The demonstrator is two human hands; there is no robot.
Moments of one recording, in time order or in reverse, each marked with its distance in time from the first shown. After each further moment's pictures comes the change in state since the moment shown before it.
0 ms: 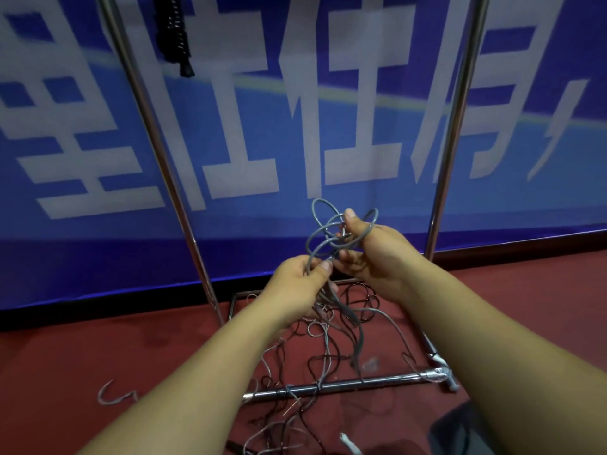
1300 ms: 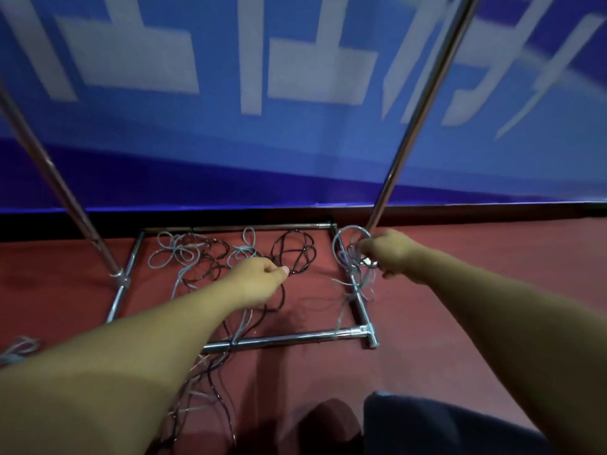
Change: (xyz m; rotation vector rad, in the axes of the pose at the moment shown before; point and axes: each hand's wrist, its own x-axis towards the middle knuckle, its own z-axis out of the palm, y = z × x) left_hand 0.126 -0.152 0.086 0.453 -0.167 -0.242; right_hand 0.130 0.059 -0.211 -1.172 0.138 0.213
